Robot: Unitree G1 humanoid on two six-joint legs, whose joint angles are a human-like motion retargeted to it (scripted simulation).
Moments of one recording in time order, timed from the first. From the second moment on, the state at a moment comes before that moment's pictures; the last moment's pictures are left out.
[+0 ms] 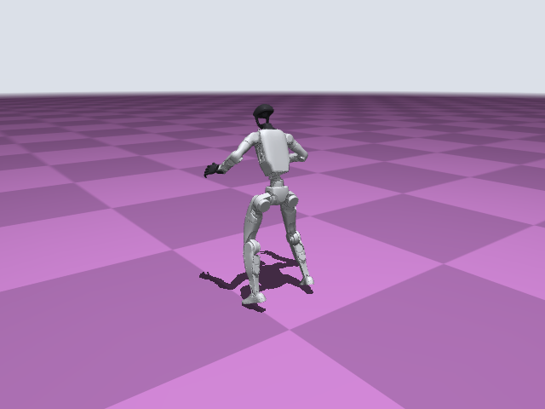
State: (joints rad) left arm 0.05 0.90 -0.11 -0.01 -0.29 -0.14 0.52; right arm -0.16 -0.94 0.06 -0.15 0.01 -0.04 -0.40; waist 0.03 0.04 0.37; left_leg -0.20 0.19 0.12 0.48 0.06 -0.22; right_leg -0.24 -0.31 -0.13 0.52 0.13 0.21
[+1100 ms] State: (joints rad) left arm 0.00 0.48 -0.35 0.82 0.00 -0.03 0.20; right arm 0.05 -0.59 0.37 0.74 -0.10 -0.05 -0.15; waist 0.07 -0.02 0.00; left_leg 0.11 0.21 0.16 0.08 -0.13 -0.16; right_leg 0.03 -0.28 -0.09 0.14 -0.06 0.22
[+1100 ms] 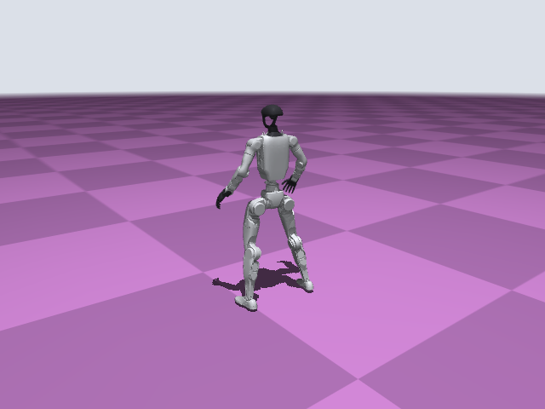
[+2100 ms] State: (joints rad) left arm 0.34 0.53 -0.16 0.40 -0.19 -0.06 0.23; right arm 0.41 -0.63 0.18 0.30 -0.02 -0.09 -0.29; waist 0.07 -0.02 0.39; left_leg -0.08 0.19 0.14 0.06 -0.09 -0.15; right_leg -0.15 -0.28 -0.08 0.11 0.01 0.24
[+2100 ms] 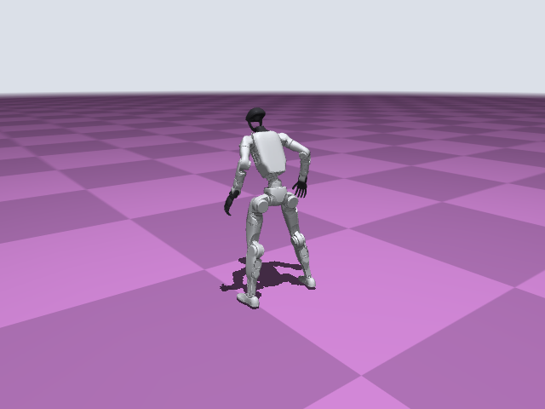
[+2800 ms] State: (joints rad) left arm -0.28 0.87 -0.34 -0.09 -0.62 -0.08 0.44; right arm 0.34 -0.82 -0.06 -0.48 0.44 -0.10 -0.35; waist 0.04 0.00 0.33; left_leg -0.46 0.21 0.04 0.89 -0.46 -0.06; right_leg -0.45 -0.42 -0.08 0.94 -0.41 0.13
